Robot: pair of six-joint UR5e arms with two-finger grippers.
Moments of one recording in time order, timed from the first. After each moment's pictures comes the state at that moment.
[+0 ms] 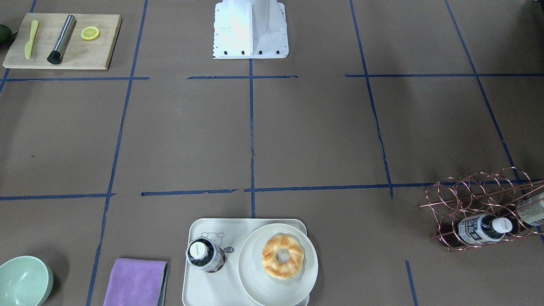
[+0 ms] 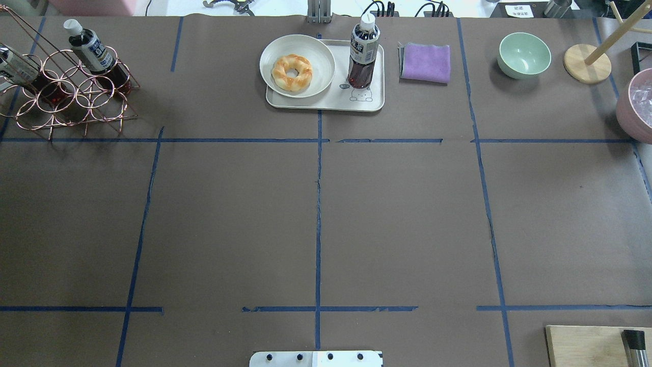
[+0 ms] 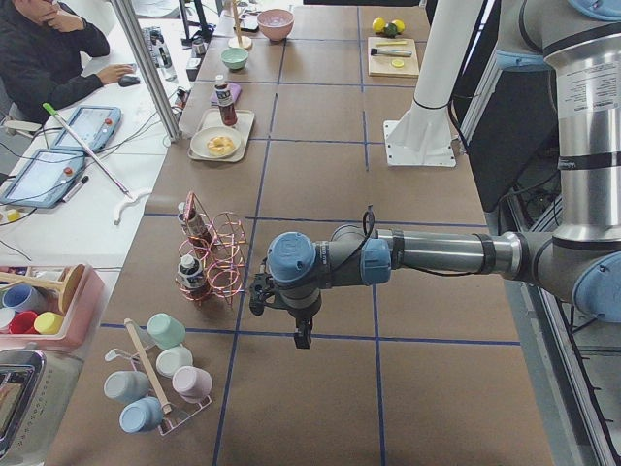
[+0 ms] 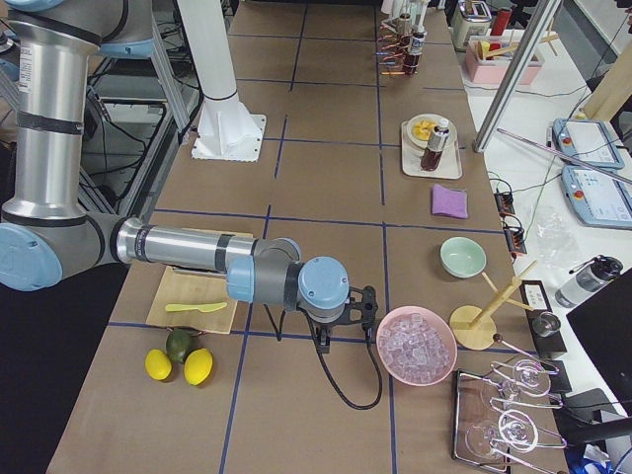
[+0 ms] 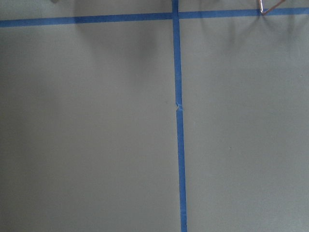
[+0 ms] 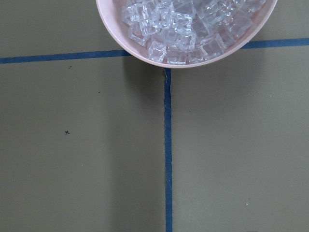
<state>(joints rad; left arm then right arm) -1.58 -1.39 -1.77 -1.45 -2.38 0.13 1.64 -1.74 1.67 -1.56 2.50 -0.07</state>
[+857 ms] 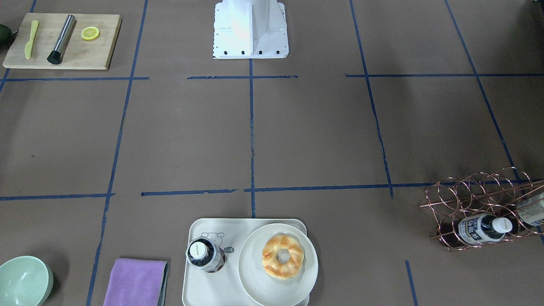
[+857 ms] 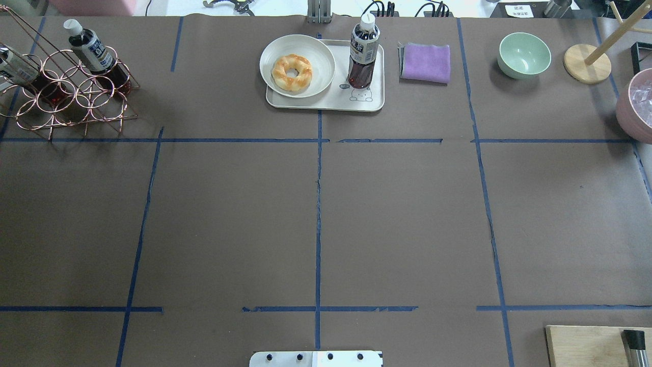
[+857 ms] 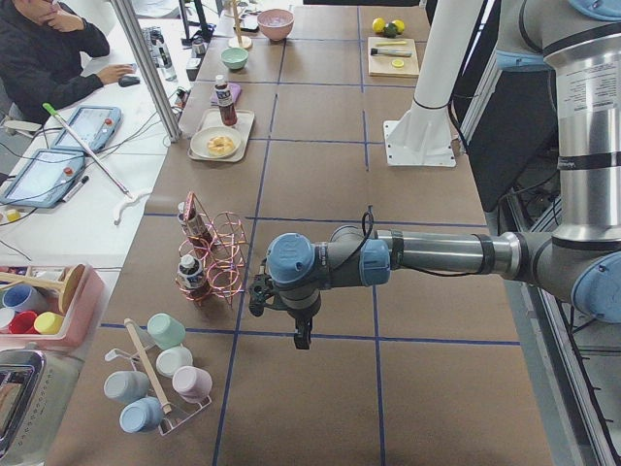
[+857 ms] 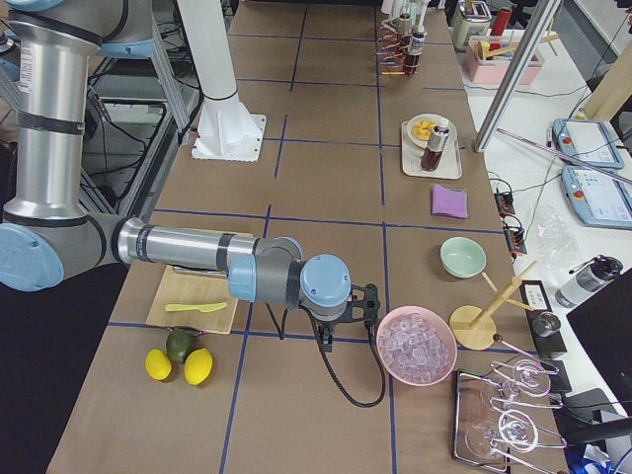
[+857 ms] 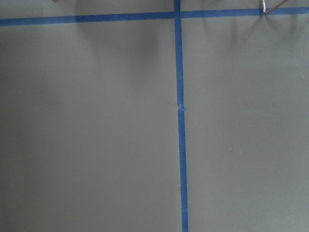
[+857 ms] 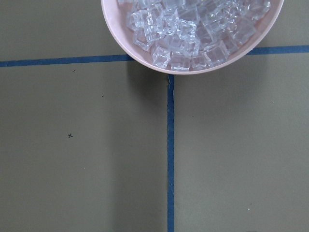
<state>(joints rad) -1.58 -1.40 -1.76 -1.45 -2.38 0.13 1.64 -1.73 1.68 -1.55 2.50 -0.07</state>
